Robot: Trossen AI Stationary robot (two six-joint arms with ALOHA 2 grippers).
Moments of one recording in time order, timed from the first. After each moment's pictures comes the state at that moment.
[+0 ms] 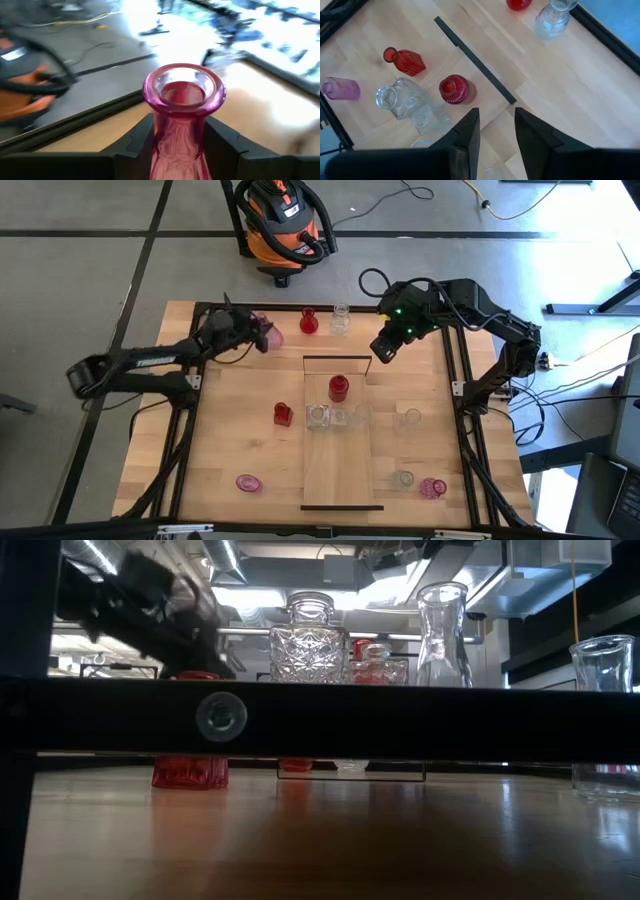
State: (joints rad) left arm 0.63 1.03 0.36 0.38 -0.12 -0.28; right arm -0.16 1.62 2.11 -1.55 0.07 0.54
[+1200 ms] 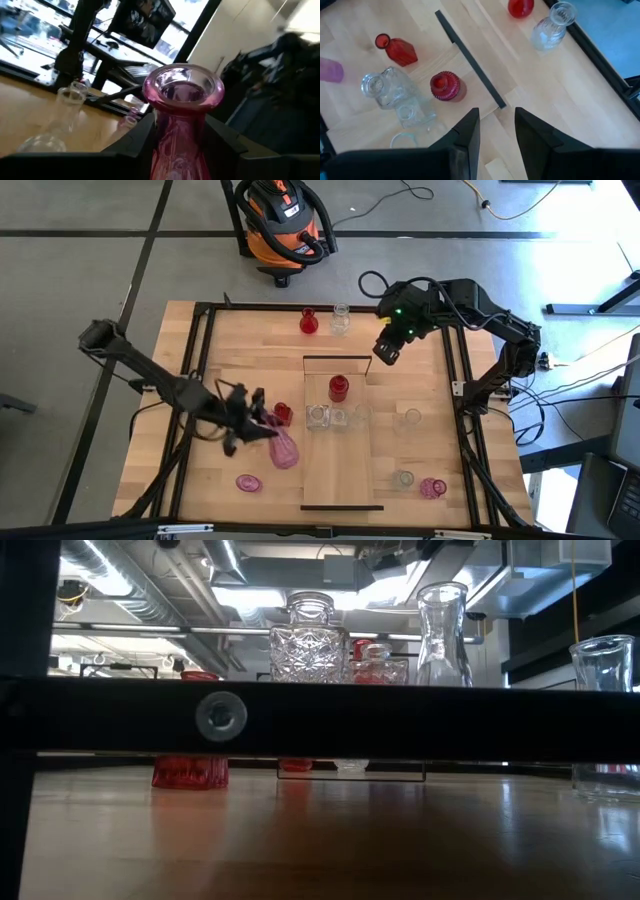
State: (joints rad) left arm -0.50 1.08 0.54 0.65 -0.29 -0.50; right arm -0.16 1.62 2.11 -1.55 0.09 0.38
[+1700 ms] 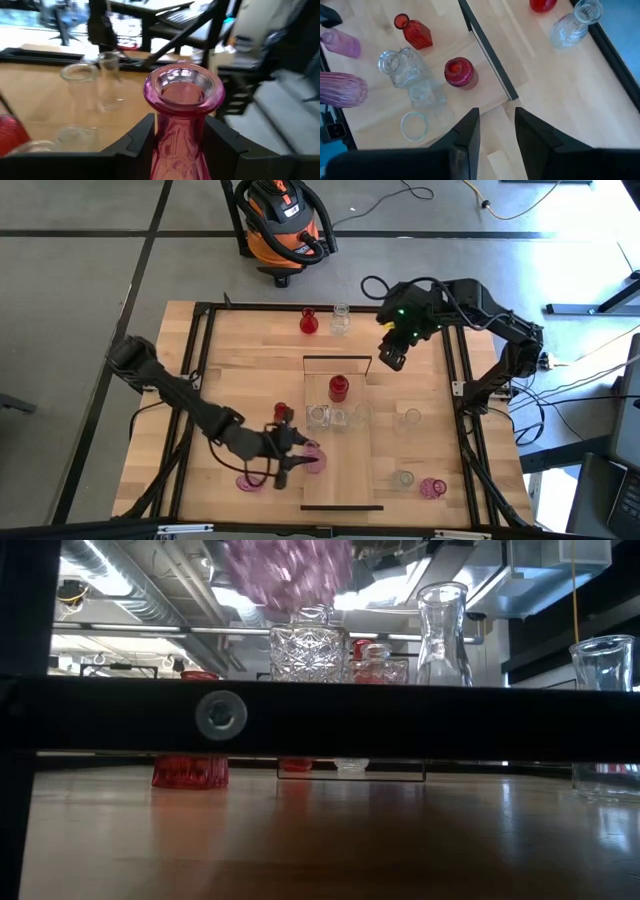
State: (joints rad) left arm -0.55 1.55 0.98 0.28 -0.51 -0.27; right arm -0.16 1.61 2.11 -1.57 0.01 0.29
